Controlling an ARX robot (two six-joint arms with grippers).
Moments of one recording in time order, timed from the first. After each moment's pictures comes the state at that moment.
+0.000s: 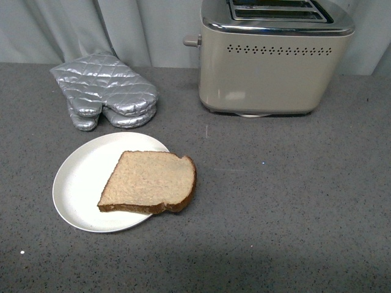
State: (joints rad) left arm 0.00 0.00 0.02 0.00 0.00 0.00; right arm 0.00 0.00 0.01 0.00 0.00 -0.01
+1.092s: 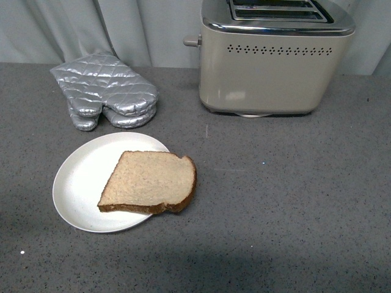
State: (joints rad) left arm 0.09 1.09 0.25 0.27 -0.01 -0.22; right arm 0.00 0.00 0.01 0.00 0.00 -0.01
